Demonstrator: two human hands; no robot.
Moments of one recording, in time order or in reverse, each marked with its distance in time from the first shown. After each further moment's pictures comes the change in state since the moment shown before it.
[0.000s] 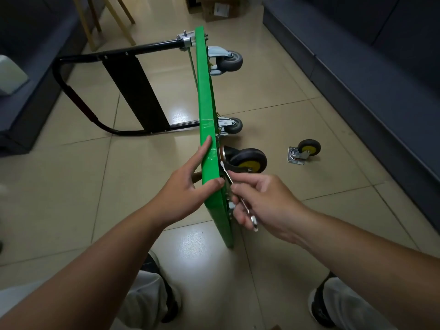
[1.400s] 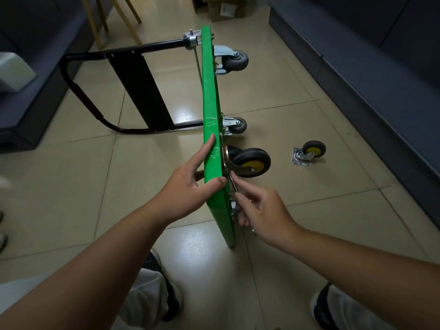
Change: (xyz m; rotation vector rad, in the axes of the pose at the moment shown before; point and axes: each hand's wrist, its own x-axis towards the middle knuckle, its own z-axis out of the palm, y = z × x) left_hand -0.001 0.000 -0.002 0.023 0.005 0.007; right_hand 0.009 0.039 -0.008 -0.500 0.085 -0.316
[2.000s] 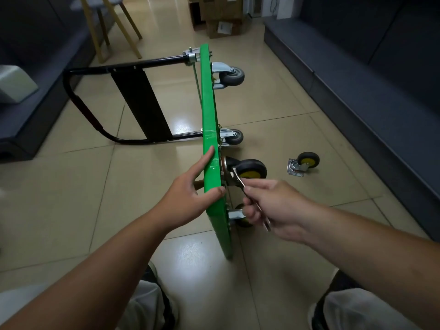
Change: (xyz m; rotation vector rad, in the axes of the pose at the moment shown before) left_hand 0.002 0.002 0.003 -0.005 0.039 0.011; right_hand 0.012 -0.052 -0.020 0.571 0.069 0.530
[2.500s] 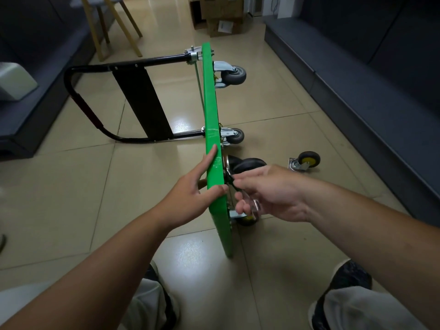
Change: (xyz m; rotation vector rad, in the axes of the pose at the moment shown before) left_hand 0.002 -0.008 -0.004 0.000 -0.077 -0.012; right_hand -0.003 -0.032 0.007 -0.234 -0.197 0.067
